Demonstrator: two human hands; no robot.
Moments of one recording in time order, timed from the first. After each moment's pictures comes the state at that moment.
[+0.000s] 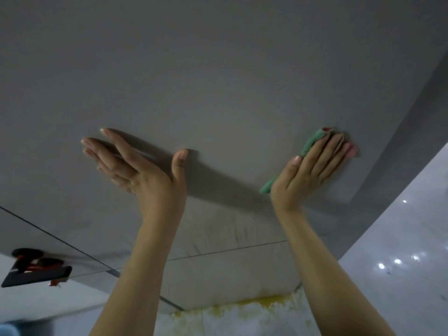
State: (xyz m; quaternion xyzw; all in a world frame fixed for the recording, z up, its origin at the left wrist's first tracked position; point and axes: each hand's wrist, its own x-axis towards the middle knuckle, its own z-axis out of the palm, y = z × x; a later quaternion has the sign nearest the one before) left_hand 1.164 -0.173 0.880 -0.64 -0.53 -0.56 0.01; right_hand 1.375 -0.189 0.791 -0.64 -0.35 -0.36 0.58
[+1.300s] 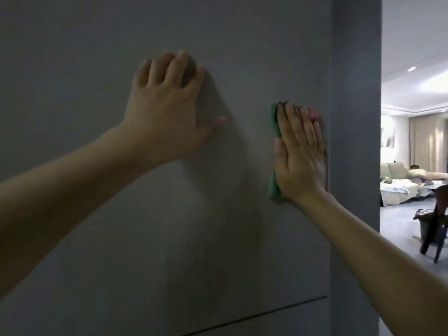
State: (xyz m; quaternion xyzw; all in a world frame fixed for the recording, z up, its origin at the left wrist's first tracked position) left_hand 1.232 -0.168 0.808 -0.74 -0.29 -0.47 0.37; right_hand 1.466 -0.215 0.737 -0.55 -0.47 -0.52 0.45
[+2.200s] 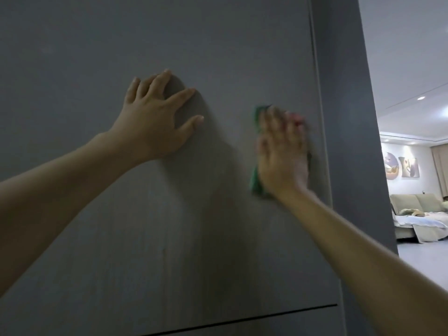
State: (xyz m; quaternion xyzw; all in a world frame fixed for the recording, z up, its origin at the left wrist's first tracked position) left_hand 1.218 -0.156 0.786 -0.73 -0.31 -0.50 0.35; right_hand 1.452 -0.205 0.731 -0.55 -0.49 -0.54 0.42
